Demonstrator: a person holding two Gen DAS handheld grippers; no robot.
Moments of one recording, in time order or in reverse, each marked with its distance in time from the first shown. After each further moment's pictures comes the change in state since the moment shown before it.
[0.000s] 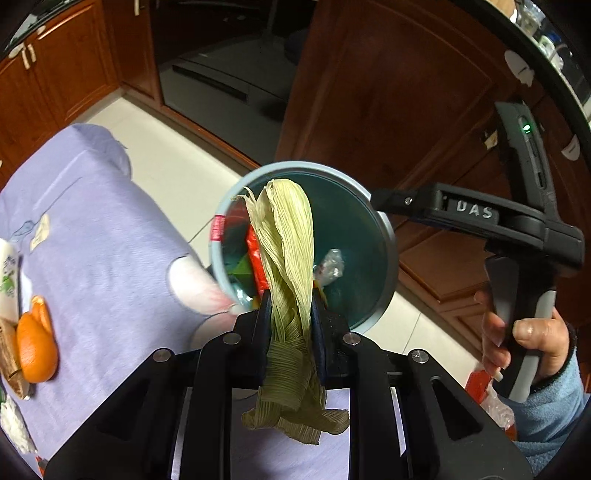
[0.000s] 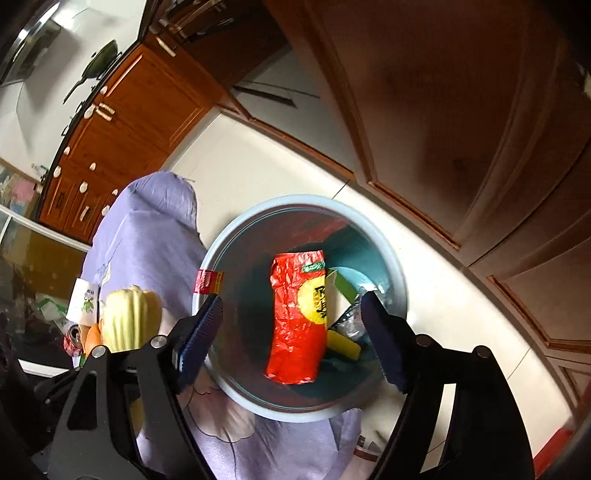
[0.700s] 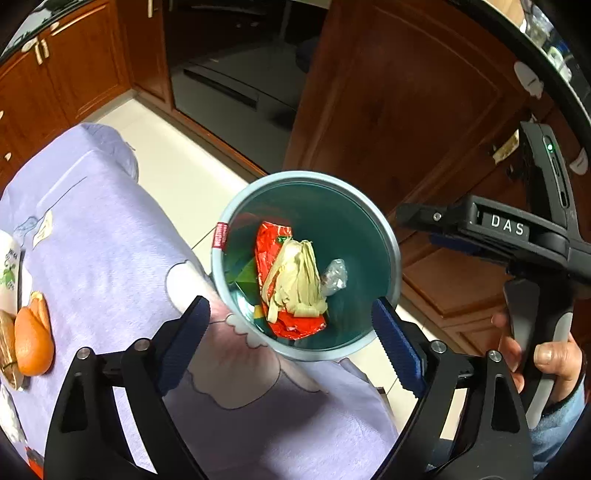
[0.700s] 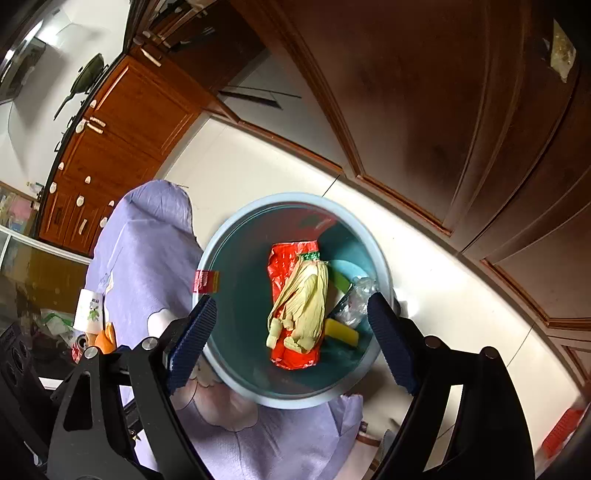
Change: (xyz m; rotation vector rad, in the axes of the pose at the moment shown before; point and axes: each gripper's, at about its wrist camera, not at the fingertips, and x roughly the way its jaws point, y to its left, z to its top) left arm 0.001 -0.003 0.002 -0.057 -0.047 0.037; right arm -0.012 -0.009 -0.004 0.062 0.017 0.002
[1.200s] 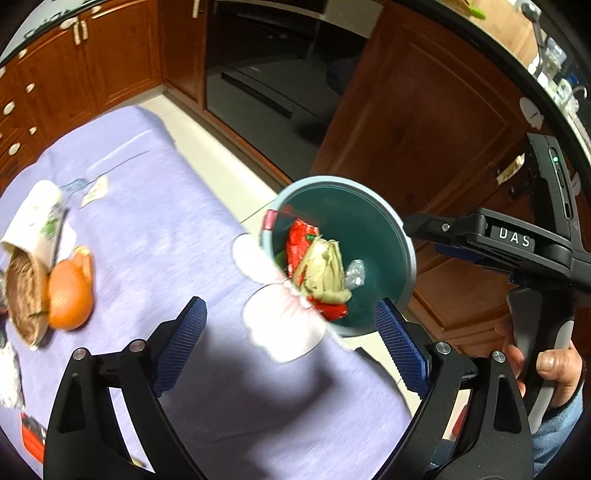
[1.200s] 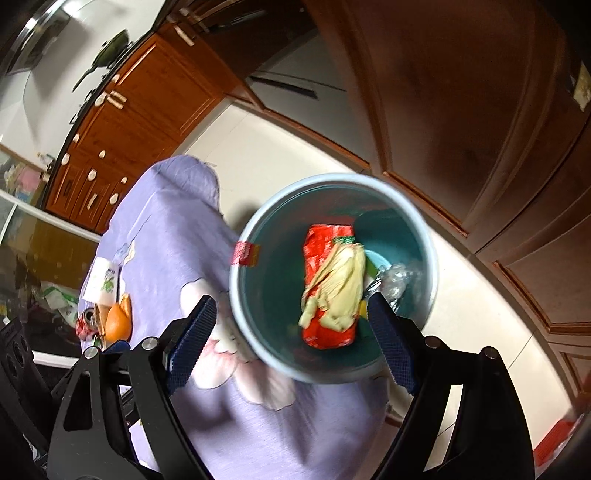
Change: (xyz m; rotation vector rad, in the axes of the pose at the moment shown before) left arm -0.048 0.041 -0.040 -0.103 -0.067 0.028; right arm -0.008 0.055 -0.029 -0.096 0.019 0.011
